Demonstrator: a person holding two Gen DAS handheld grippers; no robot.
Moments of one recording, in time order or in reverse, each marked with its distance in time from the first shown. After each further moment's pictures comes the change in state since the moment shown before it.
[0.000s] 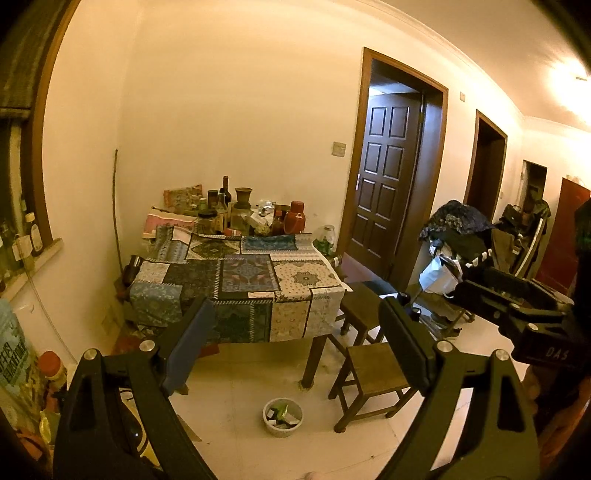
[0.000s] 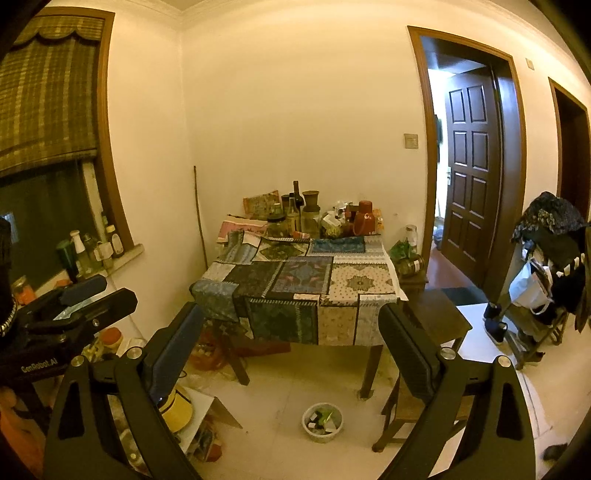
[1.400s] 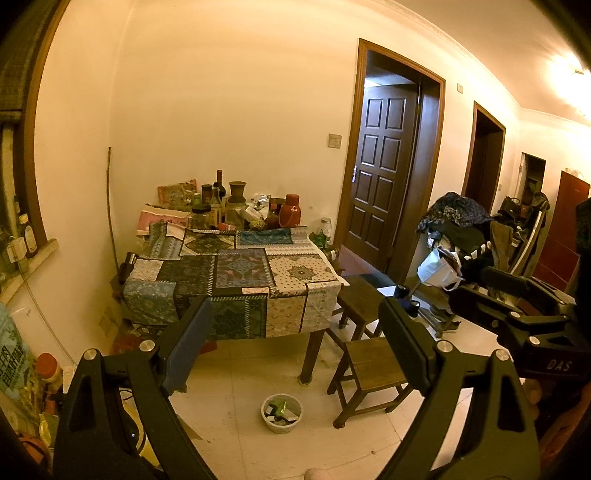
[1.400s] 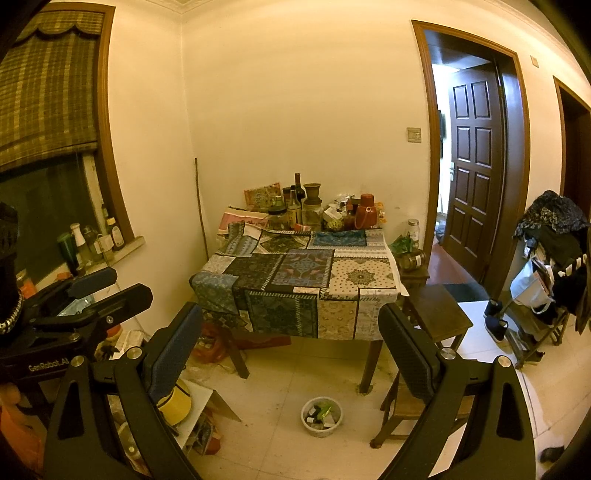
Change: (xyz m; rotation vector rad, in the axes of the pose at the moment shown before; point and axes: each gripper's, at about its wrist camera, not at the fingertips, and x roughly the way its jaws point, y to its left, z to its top) left arm 0.002 -0.011 -0.001 0.013 0.020 -0.003; right arm -0.005 0.003 -0.004 -0.008 0.027 0.006
